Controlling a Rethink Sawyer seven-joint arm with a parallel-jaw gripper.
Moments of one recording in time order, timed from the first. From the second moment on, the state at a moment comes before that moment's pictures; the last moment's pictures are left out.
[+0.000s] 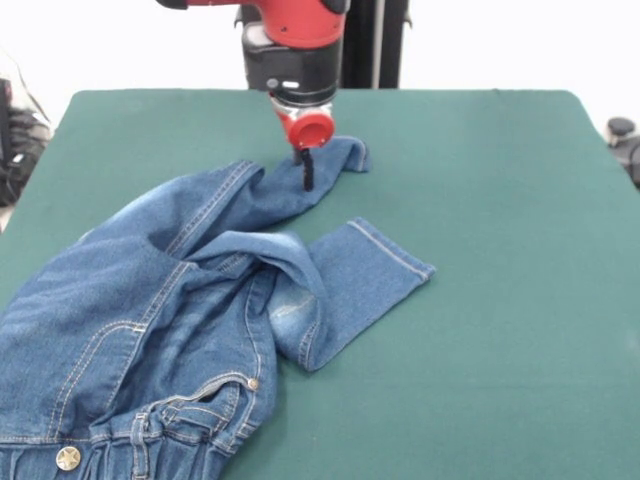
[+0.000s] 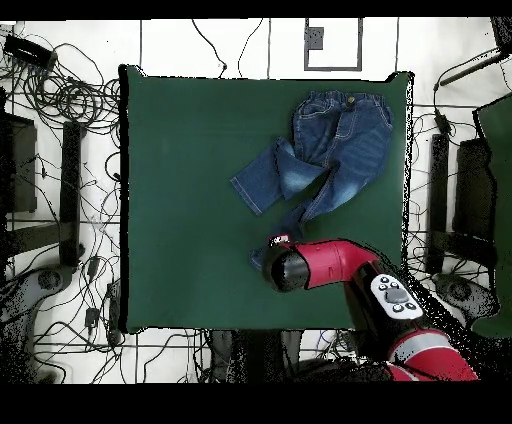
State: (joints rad) arm -0.48 -0.50 0.20 1.83 -0.63 0.37 0.15
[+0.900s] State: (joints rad) arm -0.48 -0.50 0.21 1.83 -0.63 0.37 0.15
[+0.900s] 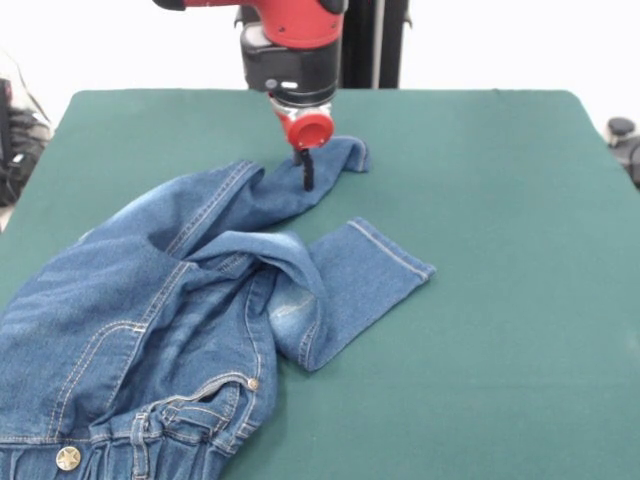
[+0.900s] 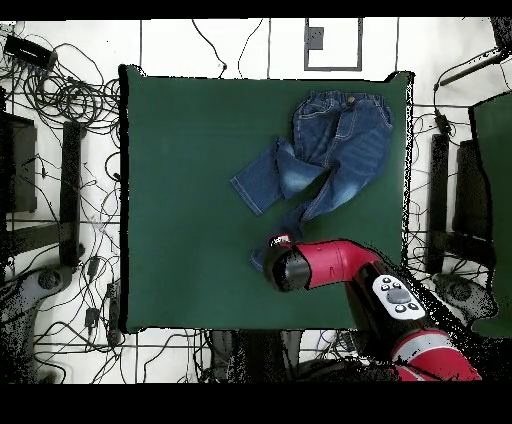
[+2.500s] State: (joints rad) arm -0.49 -0.50 0.21 1.83 -0.63 0.37 0.15
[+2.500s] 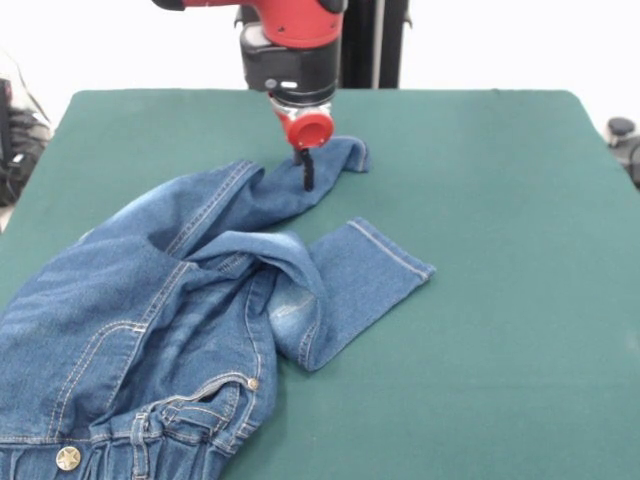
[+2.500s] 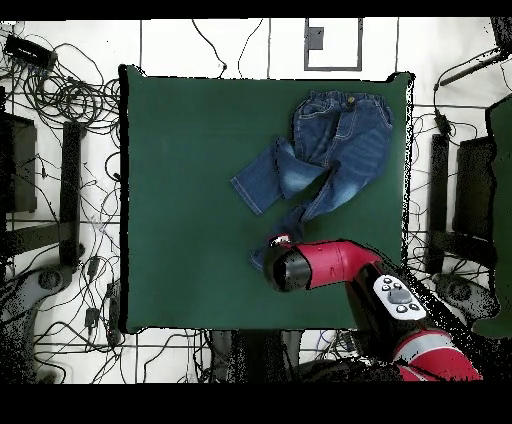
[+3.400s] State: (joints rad) arm -0.49 -0.50 0.22 1.83 -0.62 0.36 0.15
